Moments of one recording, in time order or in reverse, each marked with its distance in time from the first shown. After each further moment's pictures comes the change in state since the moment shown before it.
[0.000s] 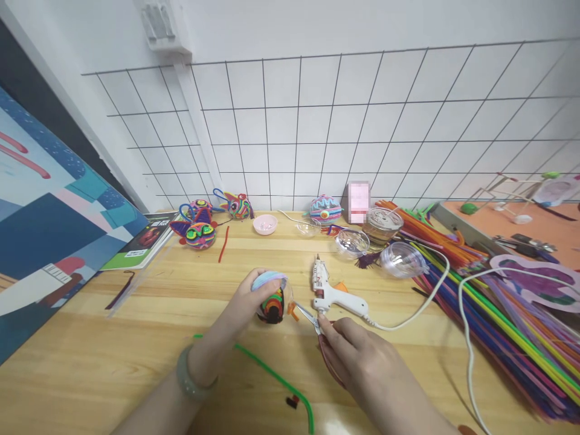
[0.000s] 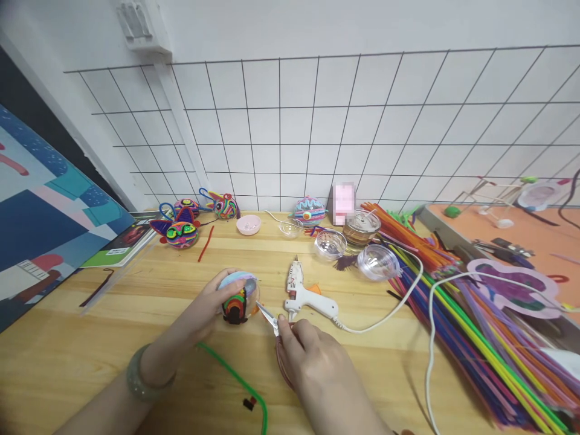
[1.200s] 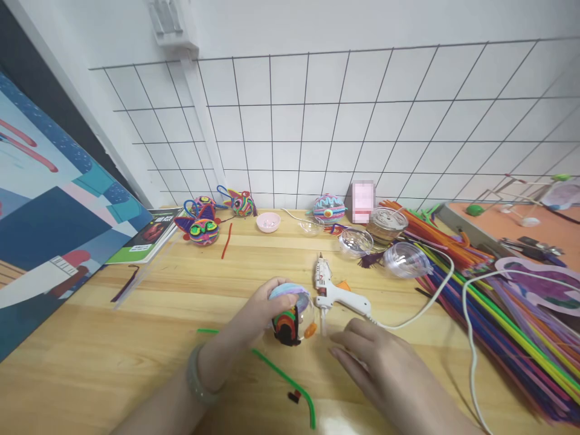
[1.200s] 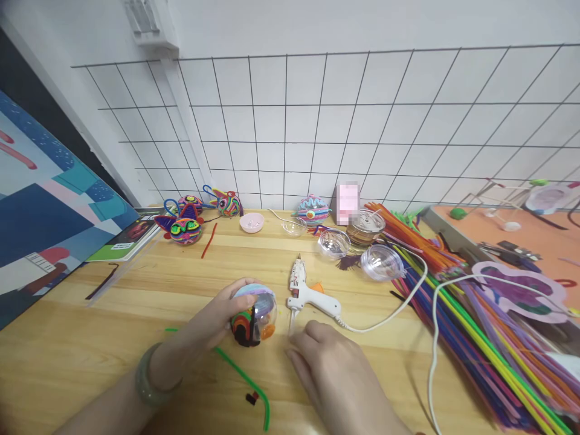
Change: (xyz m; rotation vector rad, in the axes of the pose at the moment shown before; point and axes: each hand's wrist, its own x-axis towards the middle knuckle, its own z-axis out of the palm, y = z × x) left_hand -0.013 -0.007 0.011 -0.177 -0.282 -0.080; right_hand 0.007 0.011 -0.036 0.227 -0.404 0.083
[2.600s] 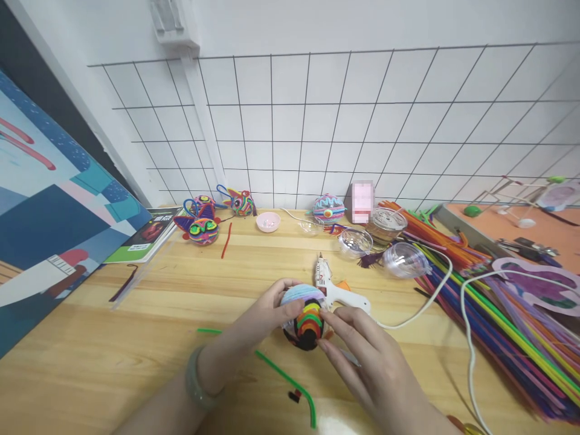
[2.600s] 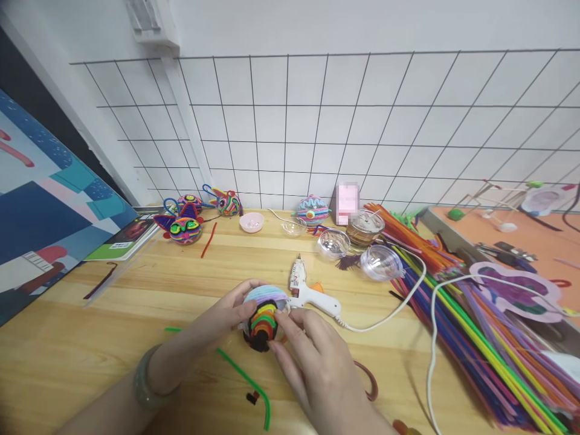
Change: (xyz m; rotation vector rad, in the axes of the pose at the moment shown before) left_hand -0.006 0.005 0.006 0.086 -0.149 0.041; right_hand 0.009 -0.014 0.006 0.179 0.362 -0.136
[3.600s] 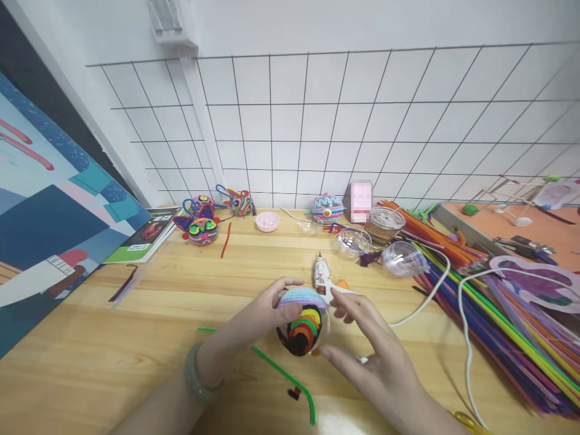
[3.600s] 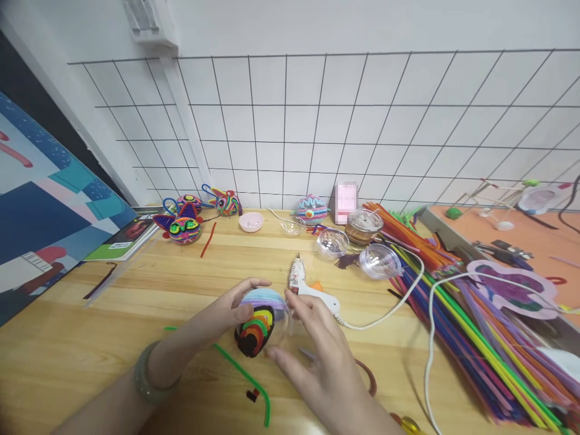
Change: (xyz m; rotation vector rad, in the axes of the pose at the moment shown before) left_hand -0.001 0.002 -0.008 0.050 -0.092 0.001; right_hand -0.005 0.007 0.005 0.251 0.047 0.213
